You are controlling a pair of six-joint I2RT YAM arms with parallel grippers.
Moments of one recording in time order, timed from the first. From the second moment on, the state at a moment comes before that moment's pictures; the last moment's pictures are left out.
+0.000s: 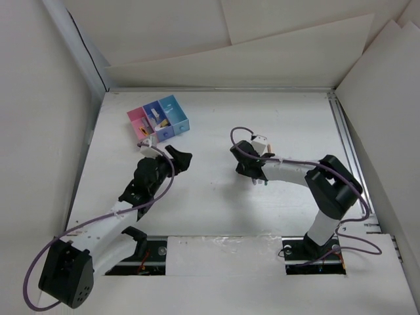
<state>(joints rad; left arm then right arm) -0.45 0.87 0.34 0.29 -0.08 -0.76 0.72 1.74 0.97 -0.21 0.47 0.94</state>
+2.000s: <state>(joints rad) -0.46 1.31 0.63 0.31 0.16 -0.78 0.90 1.49 0.94 0.02 0.02 0.56</state>
